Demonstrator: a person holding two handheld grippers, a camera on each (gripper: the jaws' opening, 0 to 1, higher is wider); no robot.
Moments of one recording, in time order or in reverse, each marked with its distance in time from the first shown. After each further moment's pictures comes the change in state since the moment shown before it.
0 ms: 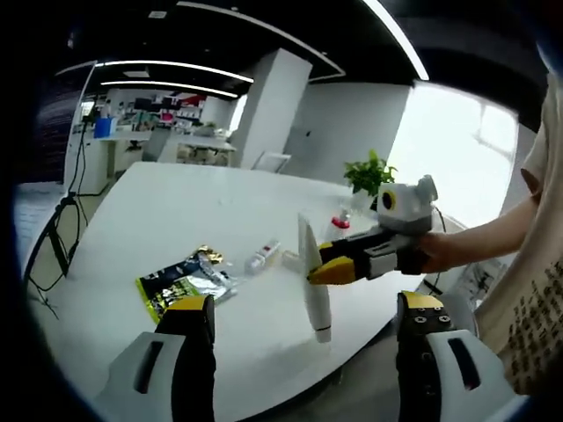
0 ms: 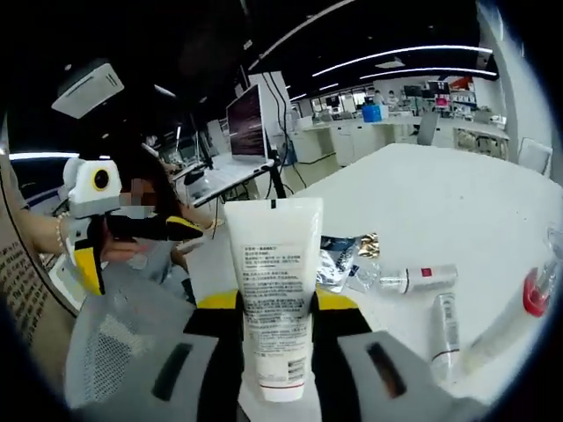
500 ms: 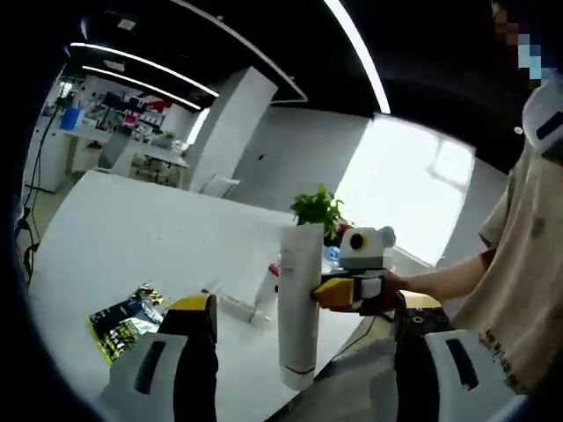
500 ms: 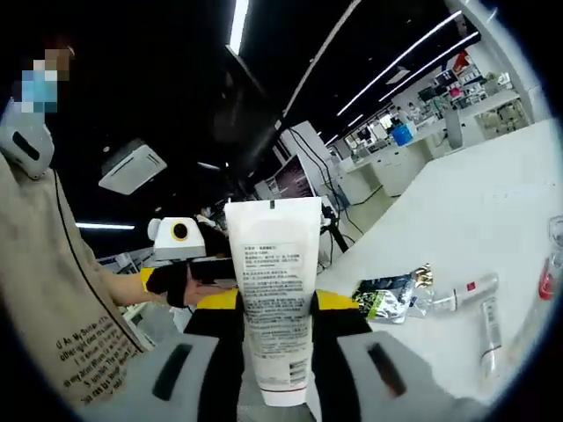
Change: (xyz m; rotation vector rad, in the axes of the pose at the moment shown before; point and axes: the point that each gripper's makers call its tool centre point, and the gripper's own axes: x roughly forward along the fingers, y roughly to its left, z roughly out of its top) left arm 0.004 -0.068 0.079 -0.070 -0.123 -0.335; right arm -0.058 0.053 0.062 0.168 -0.247 0.337
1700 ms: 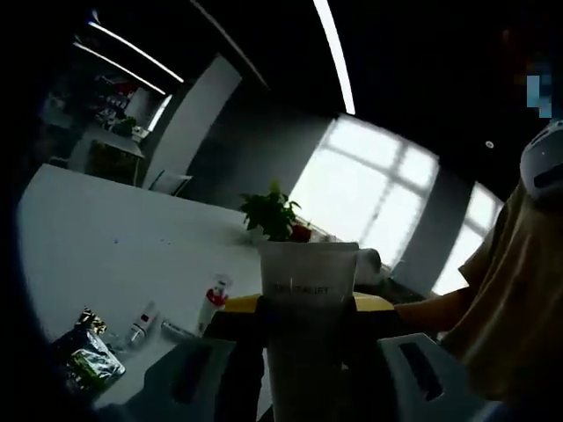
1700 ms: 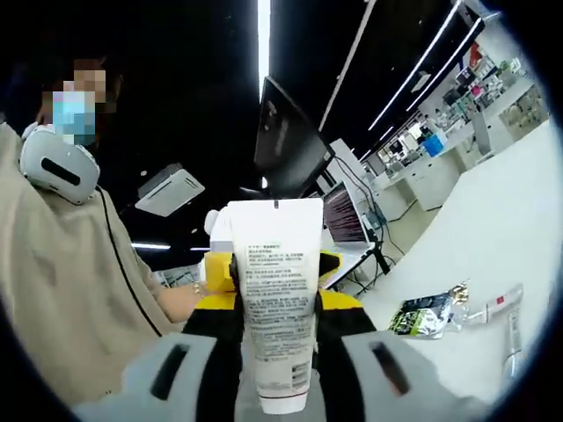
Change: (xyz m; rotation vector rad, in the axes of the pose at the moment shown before) left arm 0.064 -0.042 0.035 -0.020 0.042 -0.093; right arm -0.011 0.047 0.042 -0.031 -0.102 0.018
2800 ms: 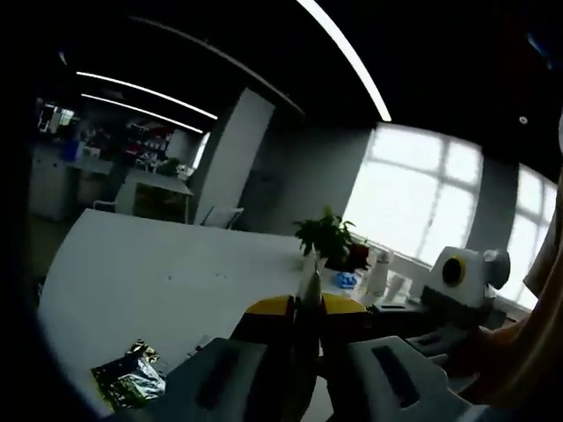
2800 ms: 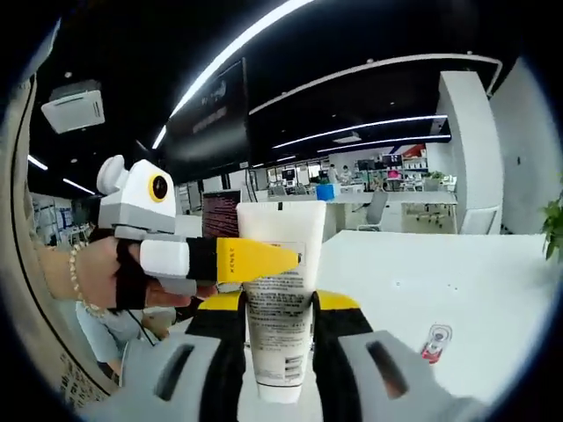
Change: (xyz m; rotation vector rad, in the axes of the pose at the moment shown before) left arm 0.002 0.021 0.033 0.108 -0.107 0.216; right arm -0.011 -0.026 0.032 -0.435 0.081 -0.589
